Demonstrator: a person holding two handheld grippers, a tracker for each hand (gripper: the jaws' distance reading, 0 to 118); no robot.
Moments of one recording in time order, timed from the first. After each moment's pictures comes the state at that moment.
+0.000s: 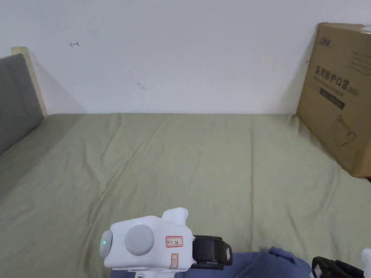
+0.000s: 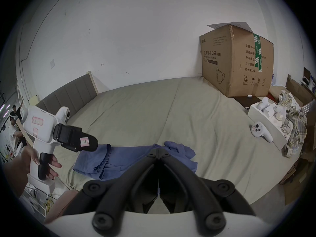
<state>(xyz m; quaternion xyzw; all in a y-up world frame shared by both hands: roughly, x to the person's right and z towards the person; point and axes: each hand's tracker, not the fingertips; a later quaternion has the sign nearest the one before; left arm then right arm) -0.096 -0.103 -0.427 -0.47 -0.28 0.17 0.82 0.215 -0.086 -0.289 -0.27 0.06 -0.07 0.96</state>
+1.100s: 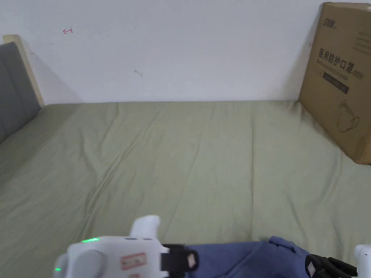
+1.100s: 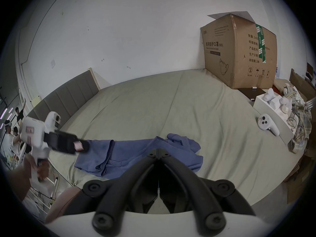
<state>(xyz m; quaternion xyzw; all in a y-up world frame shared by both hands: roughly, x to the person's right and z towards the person) -0.169 -0.124 -0.401 -0.42 -0.30 0.24 0.82 0.214 -0.103 -0.301 -0.30 0.08 -0.09 0.95</state>
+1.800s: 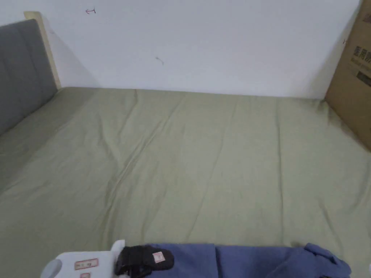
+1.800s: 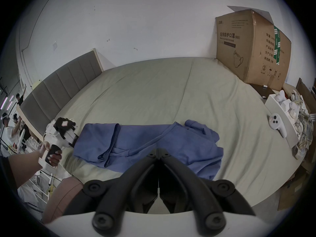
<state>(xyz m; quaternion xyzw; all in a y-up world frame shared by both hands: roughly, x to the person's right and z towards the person) -0.294 -0.297 -0.461 -0.48 -0.39 0.57 0.53 0.164 -0.122 -0.325 -0.37 0.11 -0.05 0.92</state>
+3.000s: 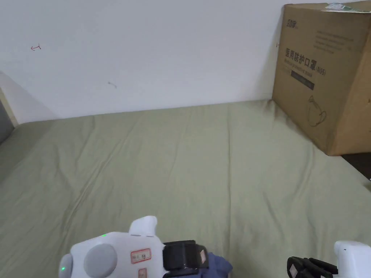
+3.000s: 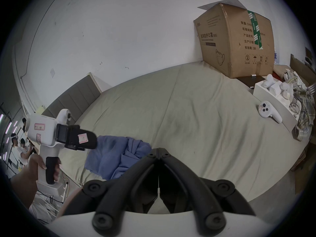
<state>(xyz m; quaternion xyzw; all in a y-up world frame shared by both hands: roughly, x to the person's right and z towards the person) -0.100 -0.113 -0.412 -0.46 -0.23 0.15 0.84 0.244 -0.107 -0.293 -0.31 0.09 -0.14 0.93</state>
